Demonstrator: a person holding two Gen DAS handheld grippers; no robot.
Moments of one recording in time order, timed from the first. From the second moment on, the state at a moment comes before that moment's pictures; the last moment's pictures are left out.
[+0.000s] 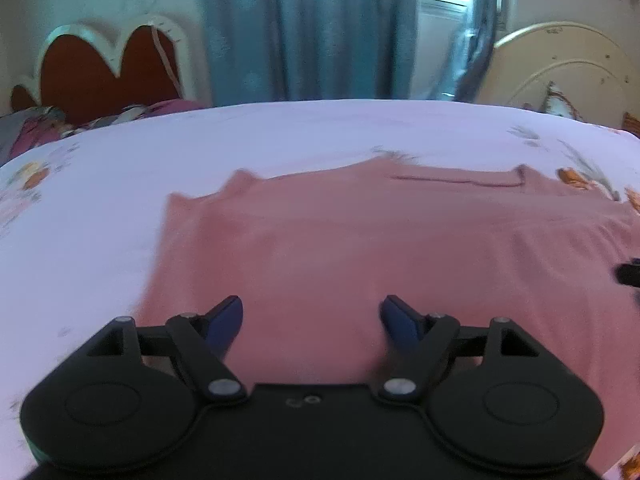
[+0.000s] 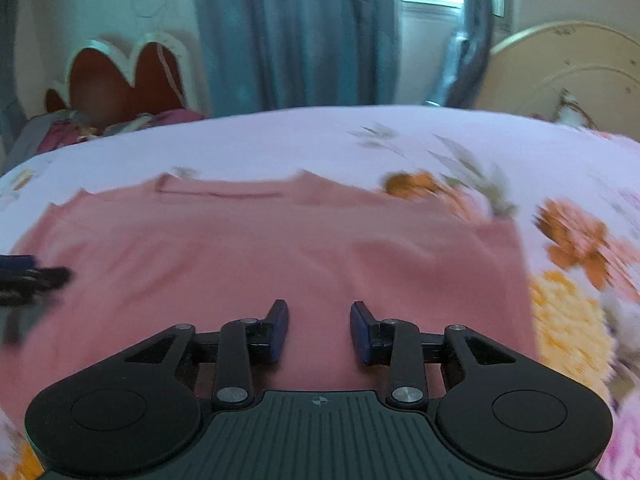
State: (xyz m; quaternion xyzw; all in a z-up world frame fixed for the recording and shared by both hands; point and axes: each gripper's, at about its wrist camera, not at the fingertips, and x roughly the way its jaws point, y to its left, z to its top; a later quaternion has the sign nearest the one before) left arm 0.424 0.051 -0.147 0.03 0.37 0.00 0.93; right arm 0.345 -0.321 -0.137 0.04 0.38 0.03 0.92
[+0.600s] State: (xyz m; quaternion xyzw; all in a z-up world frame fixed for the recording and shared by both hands) left arm 0.355 0.058 -0.151 0.02 0.38 -0.01 0.93; right arm 0.284 -0.287 -0.125 0.03 0.38 0.04 0.92
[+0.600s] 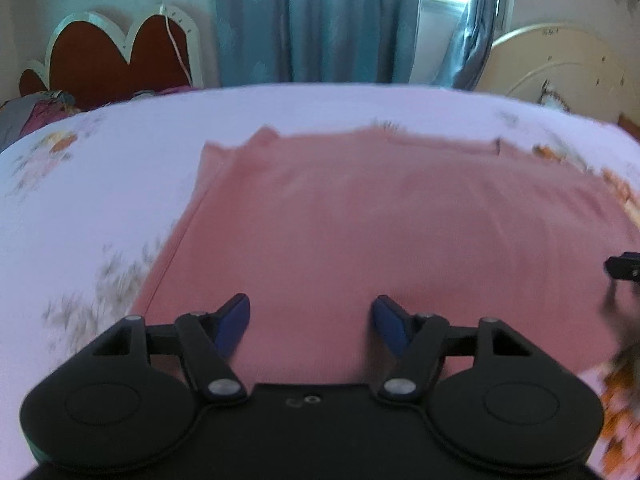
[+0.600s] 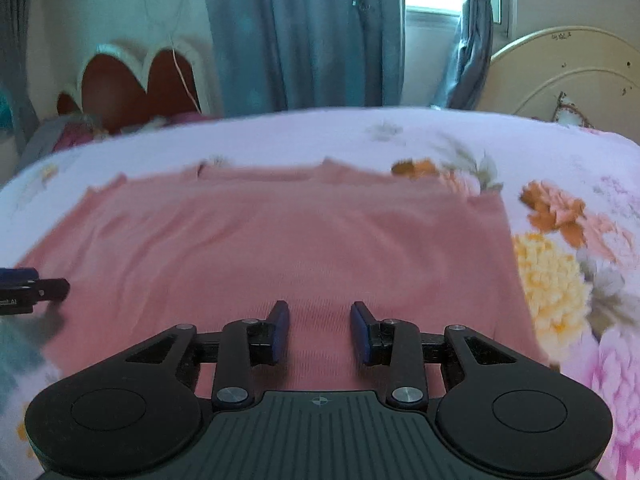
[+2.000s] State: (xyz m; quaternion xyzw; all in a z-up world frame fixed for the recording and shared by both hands) left arm 0.360 0.149 -0.176 -0.37 0.35 -0.03 0.86; right arm 0.324 -0.202 -0.103 0.09 0.38 0.08 0.92
